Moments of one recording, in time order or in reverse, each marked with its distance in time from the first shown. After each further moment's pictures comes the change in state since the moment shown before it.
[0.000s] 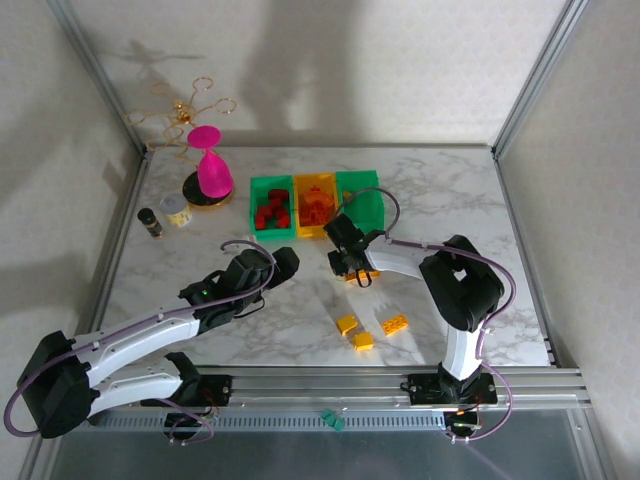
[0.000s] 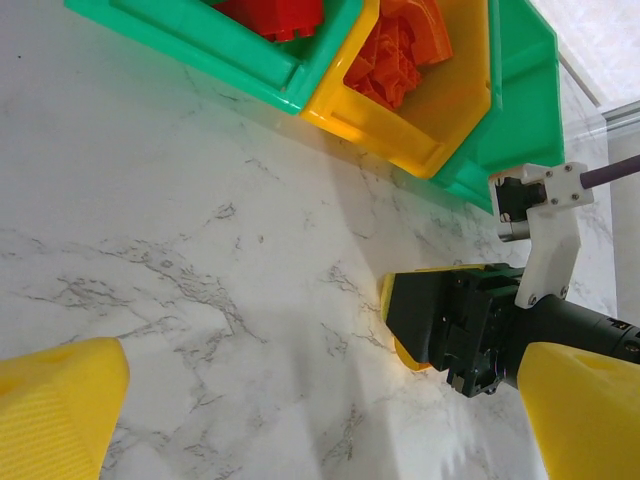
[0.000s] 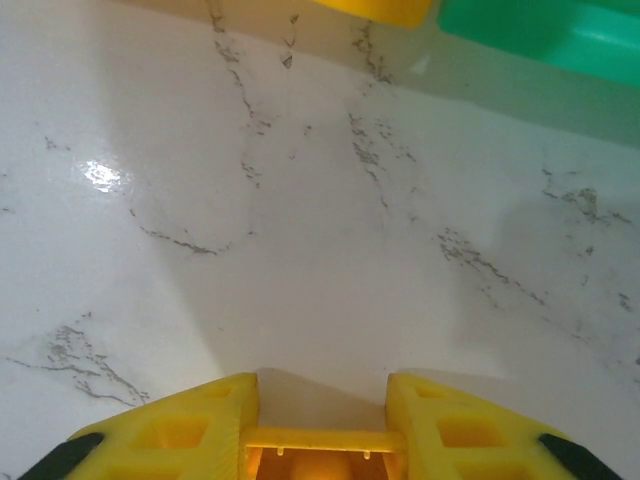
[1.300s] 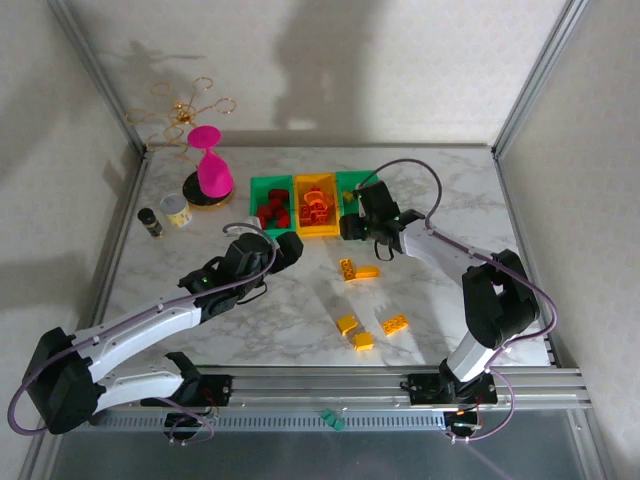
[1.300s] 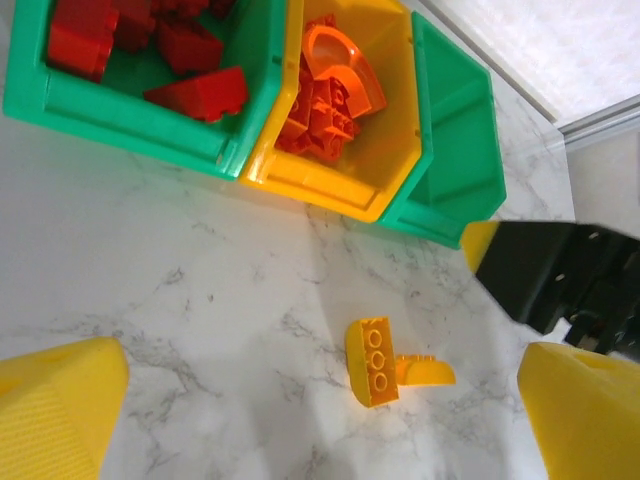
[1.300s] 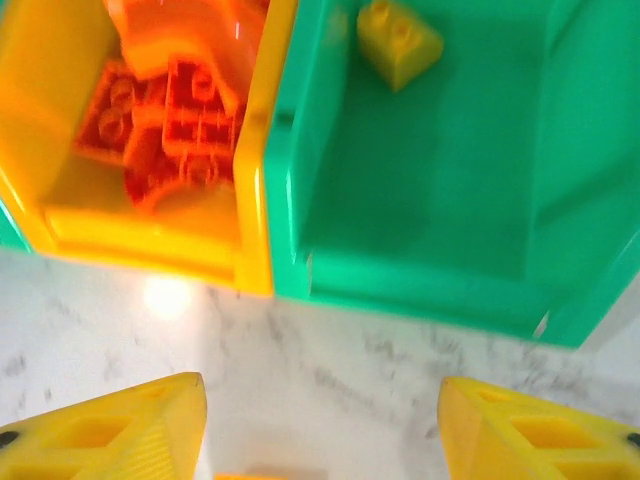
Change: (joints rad) left arm 0.034 0.036 0.107 0.004 0.015 0.099; right arm -0.160 -0.198 0.028 0.022 -0.102 -0.026
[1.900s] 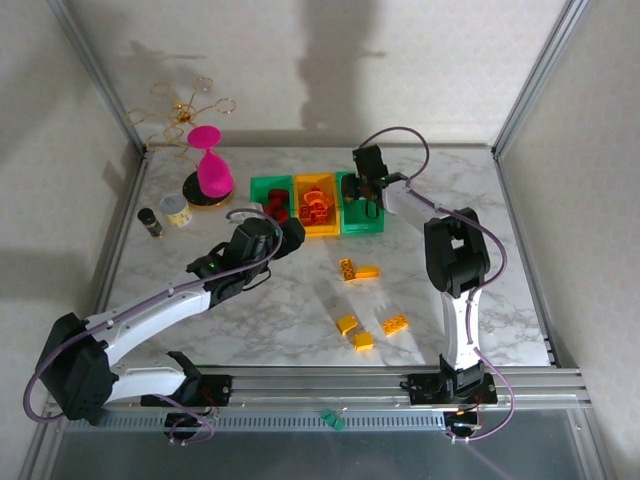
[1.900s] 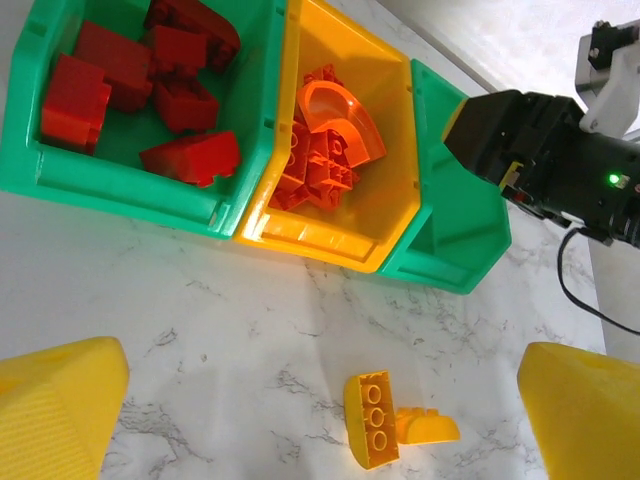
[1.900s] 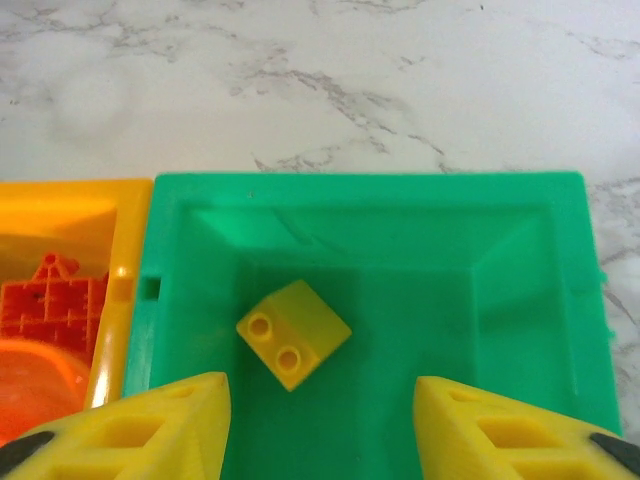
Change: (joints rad) left arm 0.061 0.112 0.102 0.022 -0.007 0.060; right arm -0.138 0.428 0.485 0.031 0.040 -0.008
